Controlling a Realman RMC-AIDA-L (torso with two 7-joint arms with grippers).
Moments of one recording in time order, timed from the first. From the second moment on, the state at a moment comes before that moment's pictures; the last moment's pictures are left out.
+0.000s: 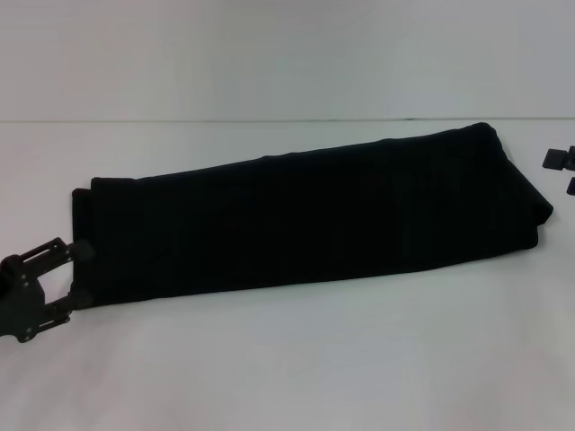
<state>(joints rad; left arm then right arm) -0.35 -2.03 0.28 0.57 2.10 1.52 -2.53 0.57 1.84 -0.55 -0.53 -2.03 -1.32 2.24</state>
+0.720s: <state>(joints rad) -0.35 -2.03 0.29 0.57 2.18 1.42 -2.61 0.63 1.81 -0.55 -0.54 -2.13 -1.32 2.37</state>
